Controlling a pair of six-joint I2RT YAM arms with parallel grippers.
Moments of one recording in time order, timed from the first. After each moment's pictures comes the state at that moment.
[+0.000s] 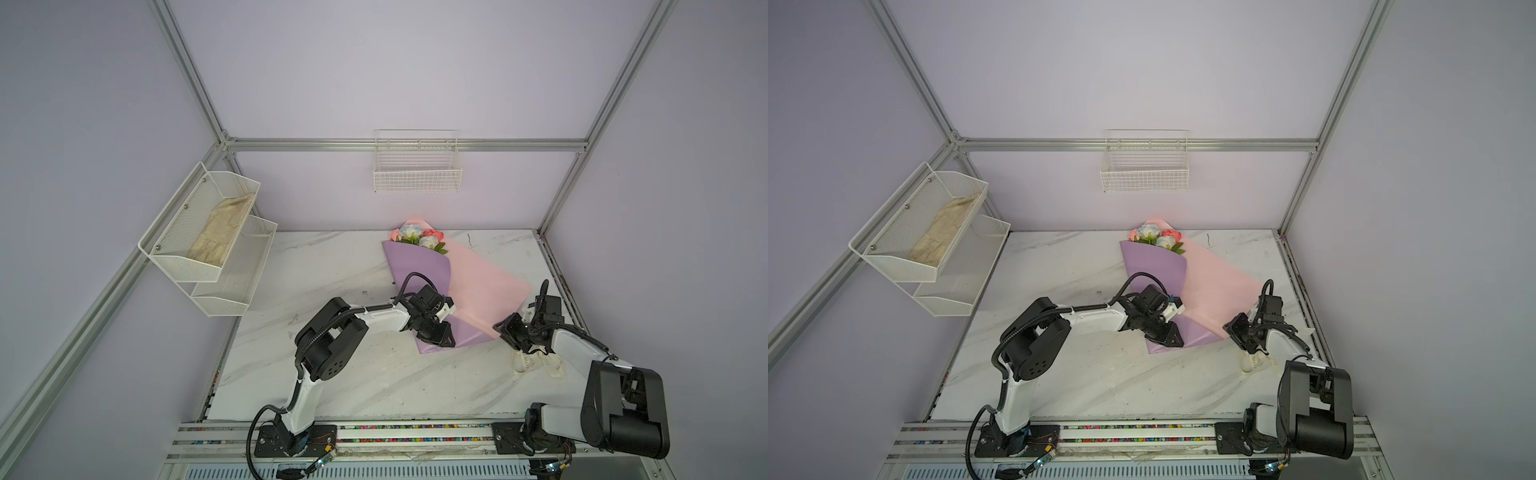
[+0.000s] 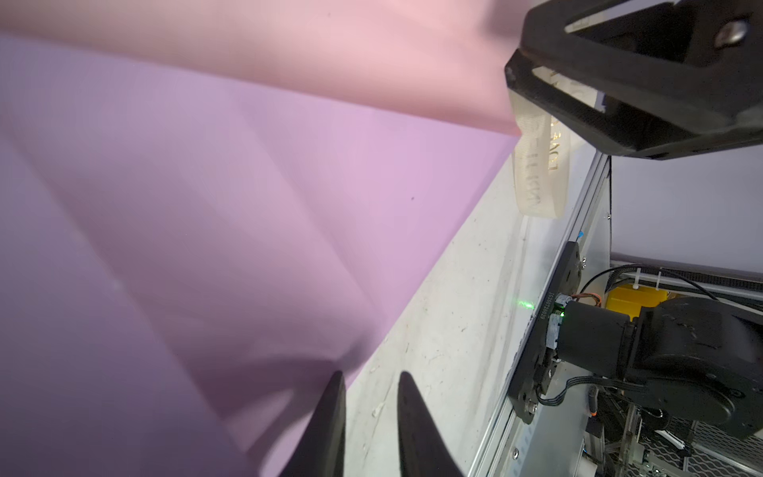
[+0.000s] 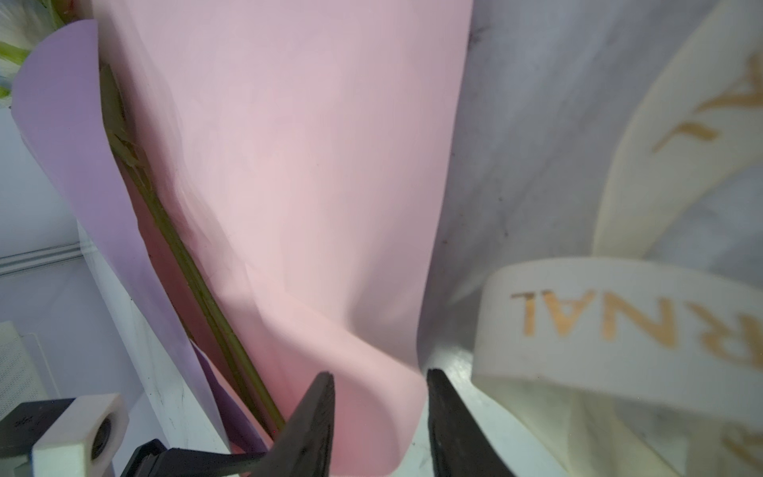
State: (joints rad) left arm -0.84 2.07 1.38 -0.31 0.58 -0.47; right arm -0.16 1.32 0.56 -0.33 -0.46 0.66
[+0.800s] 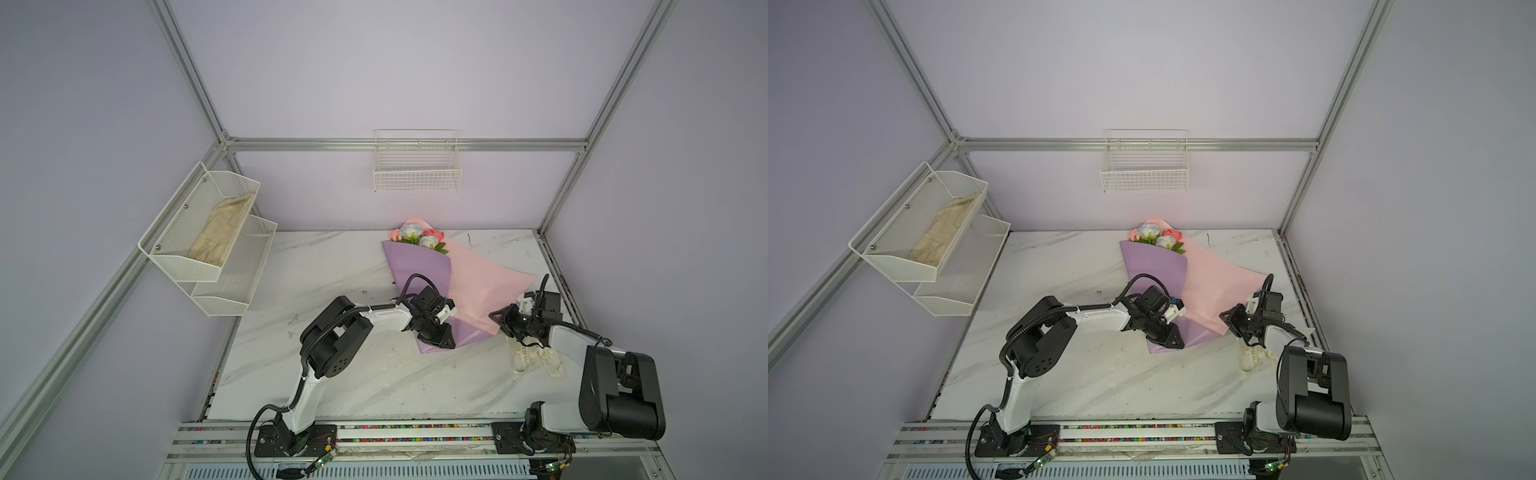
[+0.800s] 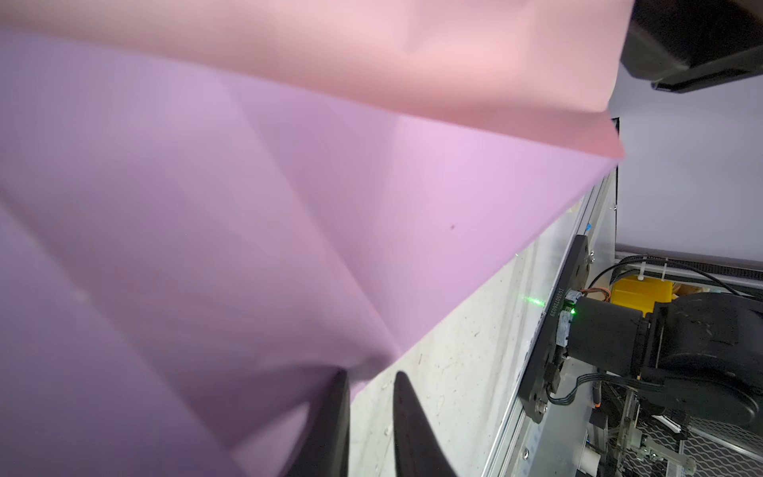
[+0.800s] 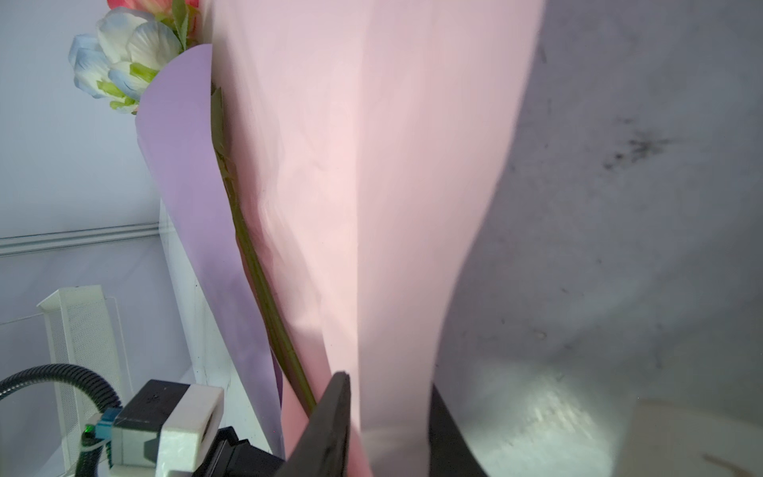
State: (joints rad) left arm -0.84 2.11 1.38 -0.30 0.60 -0.44; right arm -0.16 1.40 0.56 -0.09 -0.60 0.67
